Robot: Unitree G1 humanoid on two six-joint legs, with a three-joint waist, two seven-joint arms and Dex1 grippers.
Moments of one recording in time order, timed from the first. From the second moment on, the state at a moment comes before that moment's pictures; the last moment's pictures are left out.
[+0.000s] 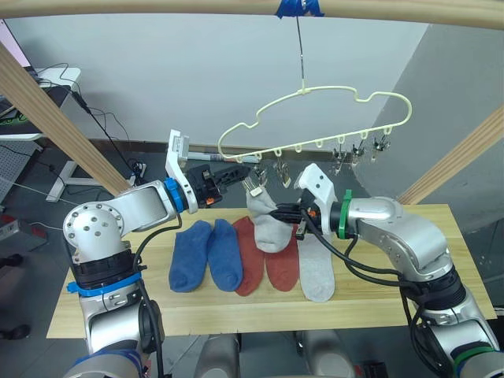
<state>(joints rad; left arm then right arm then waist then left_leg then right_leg) -0.64 0.38 0.40 -0.11 -1.25 1.36 -0.11 -0.58 -0.45 0.26 -0.37 0.42 0.95 0.70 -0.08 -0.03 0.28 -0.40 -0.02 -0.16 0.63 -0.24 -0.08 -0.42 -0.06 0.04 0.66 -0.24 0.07</state>
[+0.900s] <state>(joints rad) -0.40 0.75 0.25 -0.41 -1.04 1.07 -0.49 -0.62 -0.32 0.28 -0.21 0.37 0.88 0.66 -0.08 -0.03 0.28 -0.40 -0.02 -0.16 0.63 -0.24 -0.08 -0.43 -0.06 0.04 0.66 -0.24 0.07</state>
